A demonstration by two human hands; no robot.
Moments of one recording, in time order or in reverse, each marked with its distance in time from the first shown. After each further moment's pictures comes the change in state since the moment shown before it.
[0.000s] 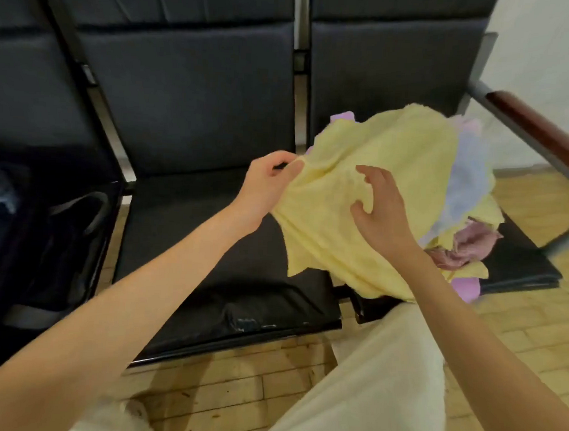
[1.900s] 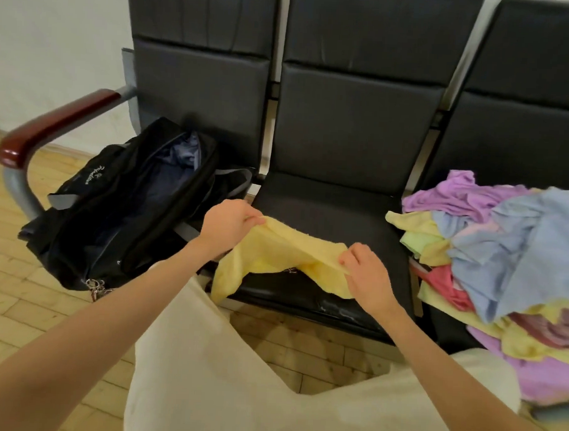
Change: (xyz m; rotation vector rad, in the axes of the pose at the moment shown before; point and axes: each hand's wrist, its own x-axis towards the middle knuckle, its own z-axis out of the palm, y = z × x) left_hand -0.180 -0.096 -0.212 0.913 0.406 0.014; right_hand -0.093 -0.074 0.147 -0.359 -0.148 -0.713
